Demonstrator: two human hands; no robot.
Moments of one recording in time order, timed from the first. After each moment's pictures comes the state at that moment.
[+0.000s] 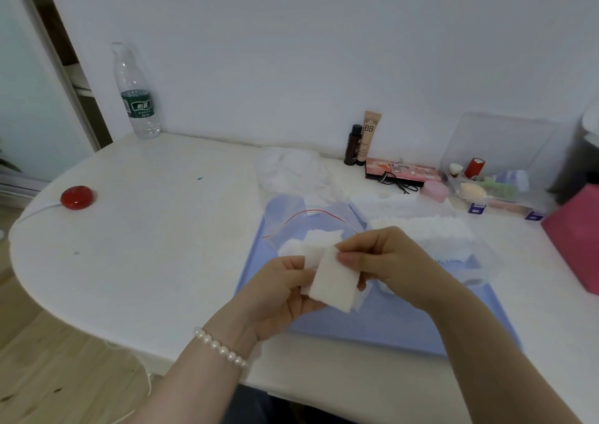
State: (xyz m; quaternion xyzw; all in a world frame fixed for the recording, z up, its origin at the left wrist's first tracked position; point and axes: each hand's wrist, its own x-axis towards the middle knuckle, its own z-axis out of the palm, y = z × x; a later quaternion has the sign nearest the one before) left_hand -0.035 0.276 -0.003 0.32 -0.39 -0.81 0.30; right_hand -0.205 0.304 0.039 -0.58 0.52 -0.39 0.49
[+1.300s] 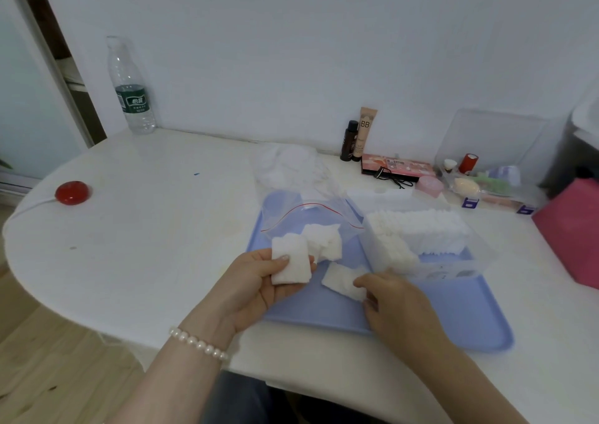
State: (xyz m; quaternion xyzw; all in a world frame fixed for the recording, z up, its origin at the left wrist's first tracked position) left_hand -0.012 0.267 -0.013 0.35 -0.30 -0.81 0.37; right_hand -0.211 0.341 -0.031 -0.70 0.69 -0.19 -0.01
